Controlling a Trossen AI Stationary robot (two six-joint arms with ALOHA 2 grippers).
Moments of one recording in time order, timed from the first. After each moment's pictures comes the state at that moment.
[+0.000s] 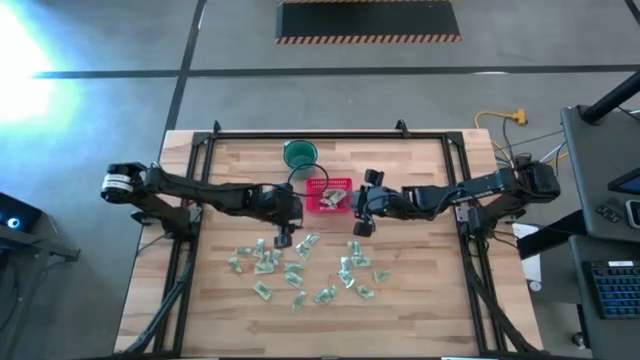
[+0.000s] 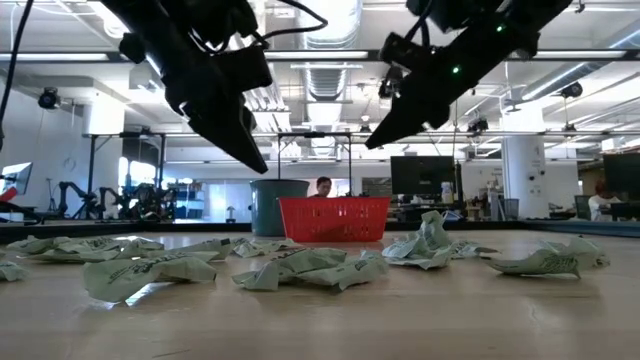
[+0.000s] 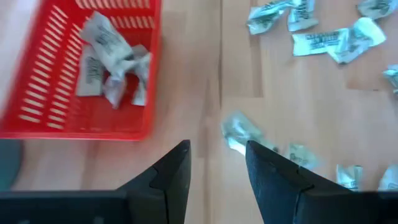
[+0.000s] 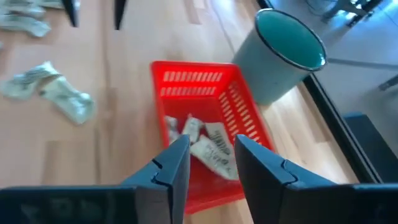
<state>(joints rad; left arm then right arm) 0.02 1.43 0.84 -0.24 -0.03 -0.02 0.02 1.47 0.80 0.01 0.38 -0.07</state>
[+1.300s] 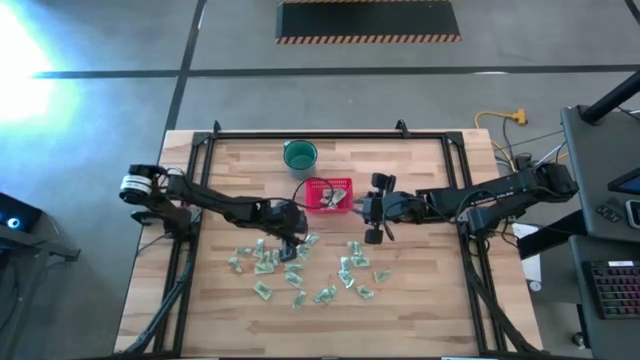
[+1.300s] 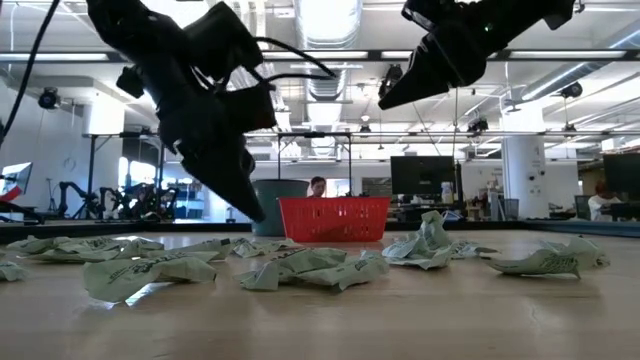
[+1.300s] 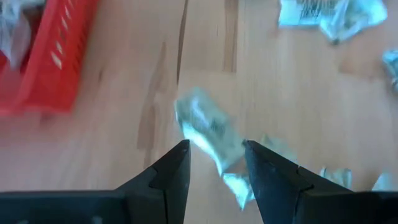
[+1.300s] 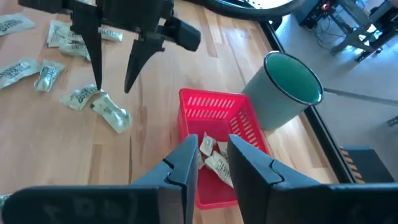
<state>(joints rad) -0.04 1.59 0.77 -0.06 0.02 -0.18 0.10 1.32 0.78 -0.05 0.39 -0.12</state>
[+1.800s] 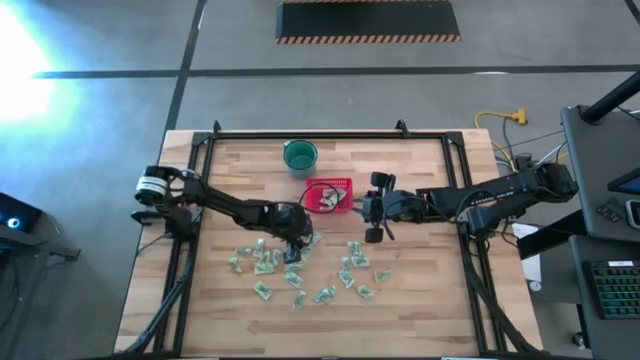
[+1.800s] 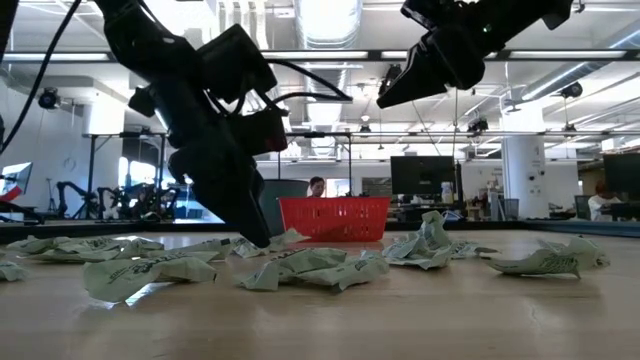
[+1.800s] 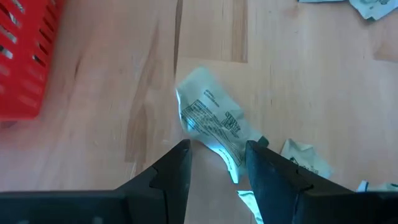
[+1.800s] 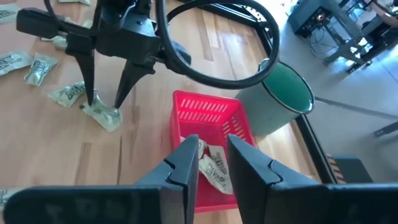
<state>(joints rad) -0.05 1.71 0.80 0.00 0.04 -0.15 0.10 1.32 0.79 -0.04 0.39 -0.19</state>
